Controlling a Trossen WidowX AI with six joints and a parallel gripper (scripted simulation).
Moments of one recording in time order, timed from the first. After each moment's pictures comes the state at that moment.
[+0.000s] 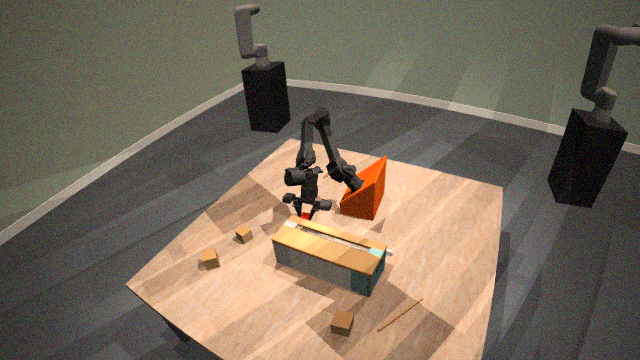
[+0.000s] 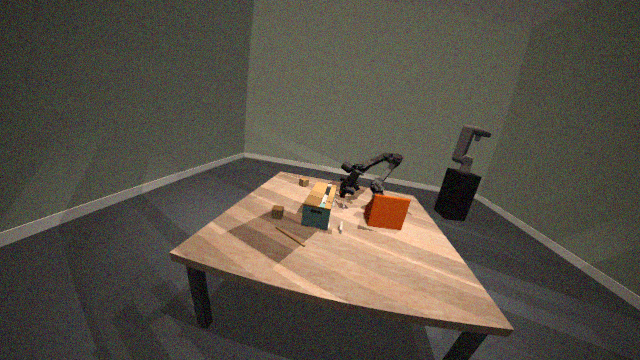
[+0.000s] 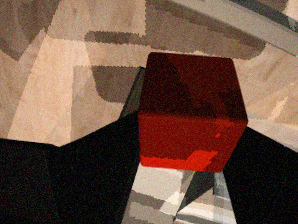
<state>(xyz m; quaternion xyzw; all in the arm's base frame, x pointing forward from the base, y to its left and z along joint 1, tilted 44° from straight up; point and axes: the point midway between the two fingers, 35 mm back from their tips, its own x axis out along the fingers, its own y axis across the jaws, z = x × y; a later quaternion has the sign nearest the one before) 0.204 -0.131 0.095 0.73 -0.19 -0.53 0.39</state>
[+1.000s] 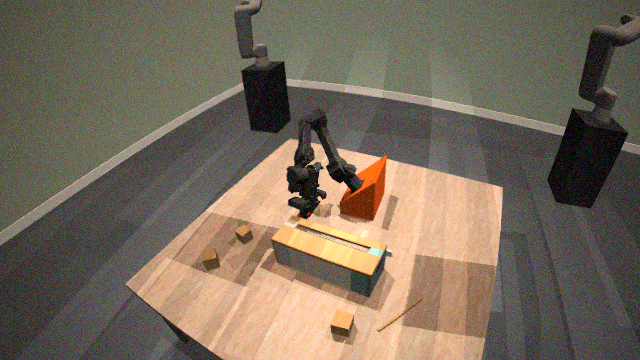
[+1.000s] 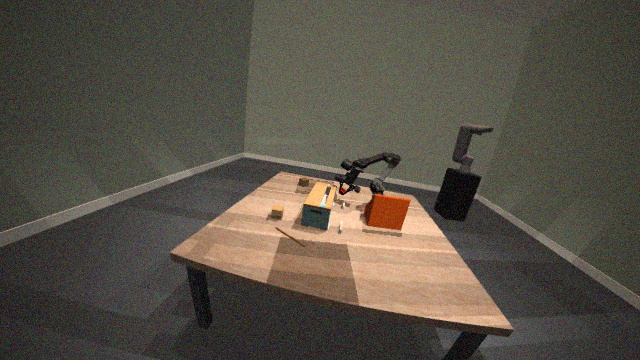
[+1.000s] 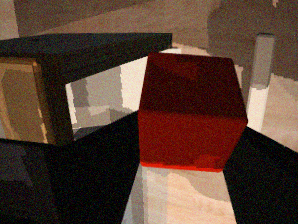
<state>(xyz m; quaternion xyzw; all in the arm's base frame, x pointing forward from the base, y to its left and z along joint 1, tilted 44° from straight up) 0.203 -0.116 0.103 0.38 0.14 -0.56 0.72</state>
